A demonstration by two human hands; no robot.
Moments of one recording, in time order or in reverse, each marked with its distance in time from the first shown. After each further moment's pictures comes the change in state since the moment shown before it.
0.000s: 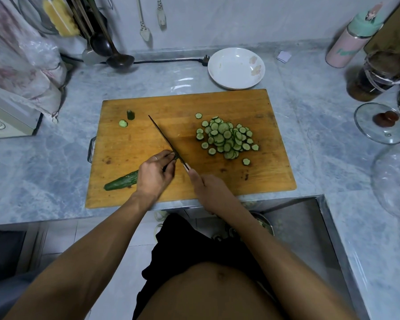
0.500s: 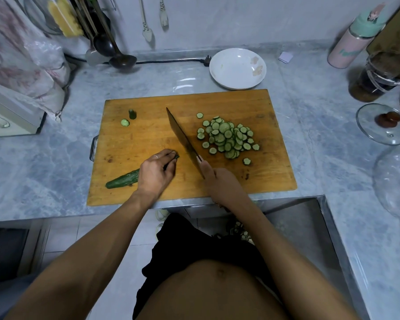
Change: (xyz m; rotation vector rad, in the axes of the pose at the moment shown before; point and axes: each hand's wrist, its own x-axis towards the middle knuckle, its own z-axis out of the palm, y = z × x) left_hand 0.001 0.002 0.003 -0.012 0.022 -0.022; right_hand 0.002 0.015 -0.016 0.048 0.085 0.073
